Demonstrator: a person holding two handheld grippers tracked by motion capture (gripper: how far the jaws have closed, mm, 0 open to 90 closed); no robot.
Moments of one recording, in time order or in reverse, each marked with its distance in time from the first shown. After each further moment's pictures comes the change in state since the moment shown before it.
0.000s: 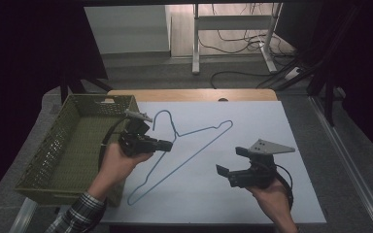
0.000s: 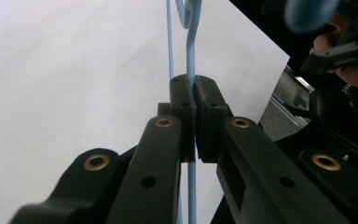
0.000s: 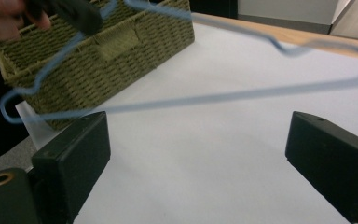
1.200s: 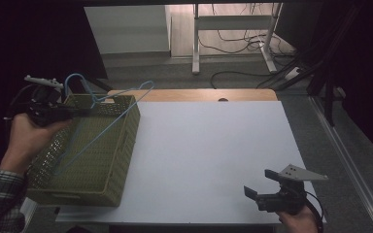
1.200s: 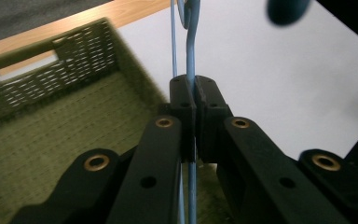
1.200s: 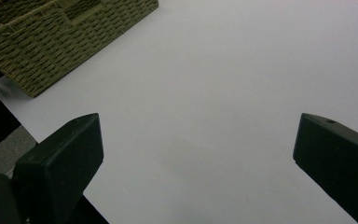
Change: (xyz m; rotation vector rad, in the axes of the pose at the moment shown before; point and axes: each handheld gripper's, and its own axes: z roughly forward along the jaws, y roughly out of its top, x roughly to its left) left arm 0.094 -0.030 -0.171 -0.074 0.350 -0.056; right arm -0.021 -0.064 -0.053 0.034 -0.094 0.099
